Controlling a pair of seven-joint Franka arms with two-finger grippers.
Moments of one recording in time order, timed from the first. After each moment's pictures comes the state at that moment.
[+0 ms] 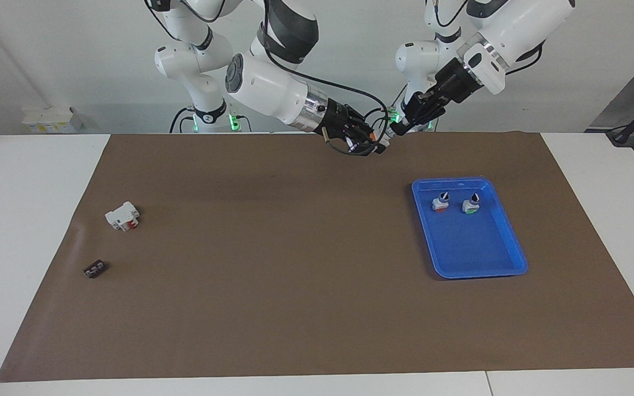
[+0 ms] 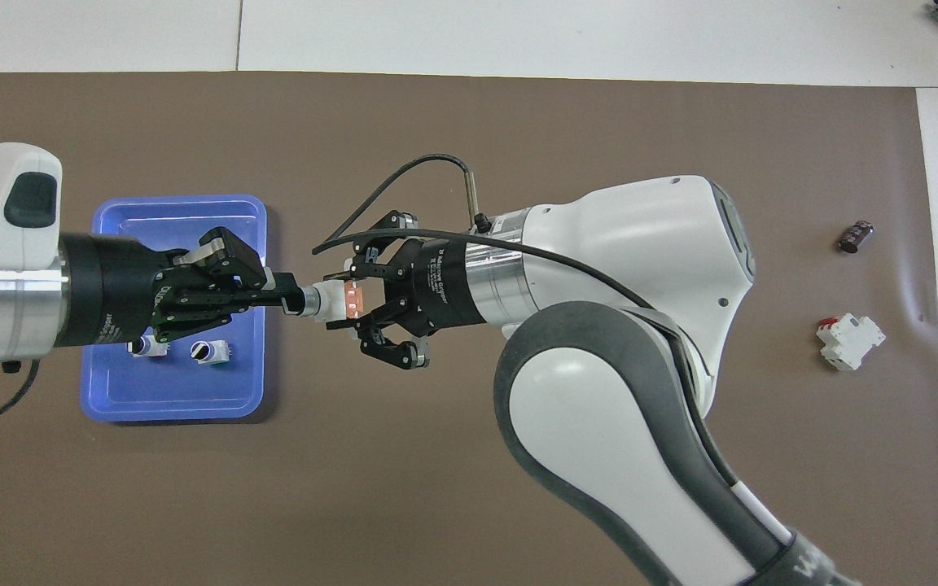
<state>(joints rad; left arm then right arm) -0.04 -0.22 -0.19 -1.89 -0.73 1.88 -0.44 0.38 0.20 0.22 -1.66 0.98 2.18 1.58</state>
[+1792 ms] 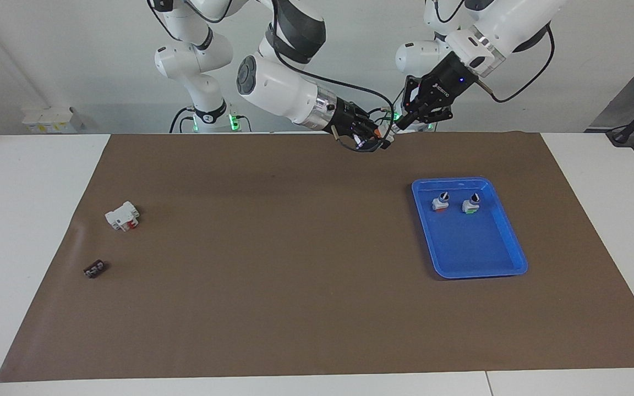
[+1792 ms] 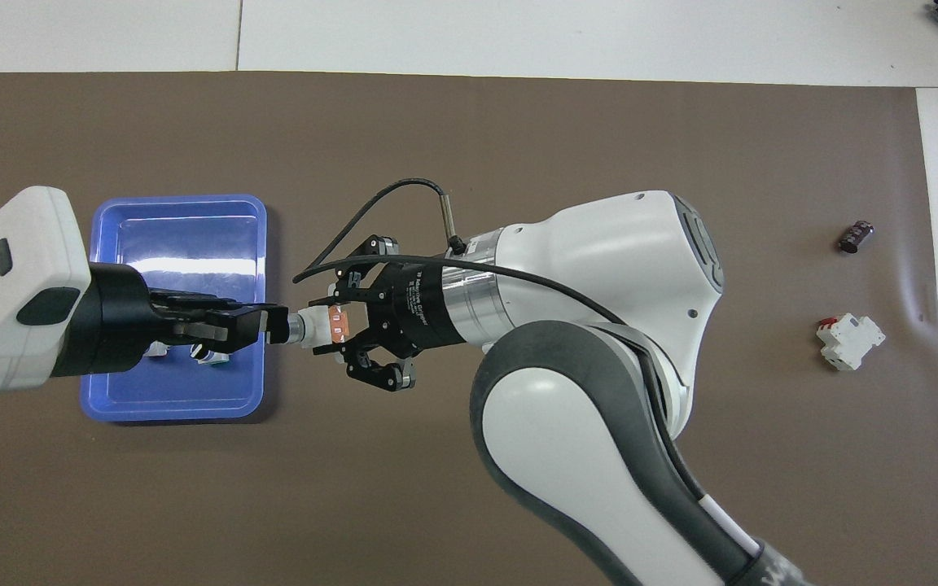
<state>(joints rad) -0.03 -0.27 -0.20 -1.92 -0.66 1.83 0.19 0.40 0.20 0.23 -1.67 0.98 2.17 1.58</state>
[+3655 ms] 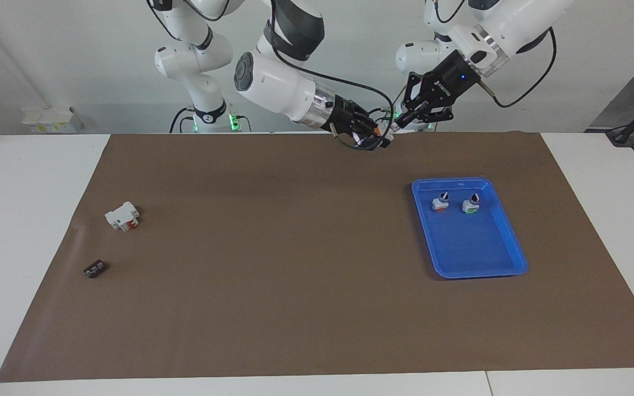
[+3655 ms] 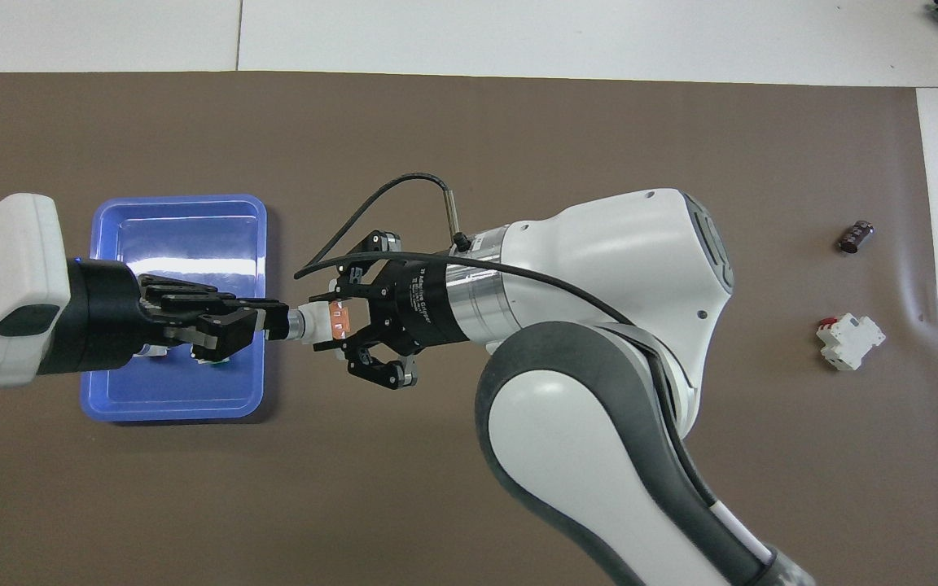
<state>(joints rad) -0.03 -0.27 -0.18 -1.92 -0.72 1.83 0.35 0.39 0.20 0.23 -1.66 0.98 2.17 1.58</state>
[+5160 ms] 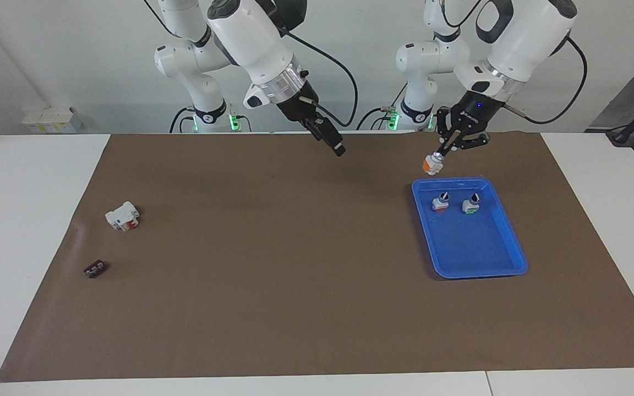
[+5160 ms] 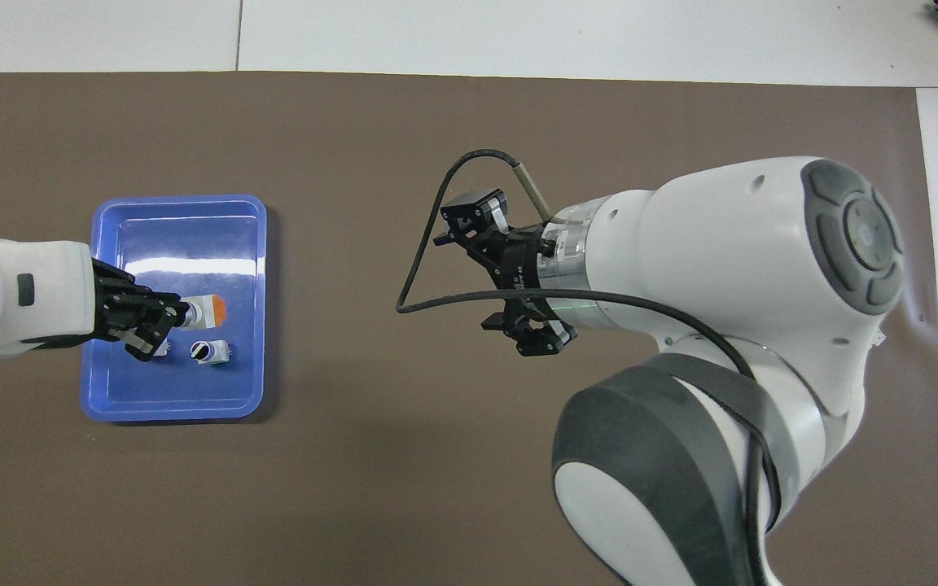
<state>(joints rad) 0.02 -0.21 -0.17 -2.00 -0.24 1.92 0.70 0.30 0.08 0.21 -1.65 0.38 2.05 1.31</state>
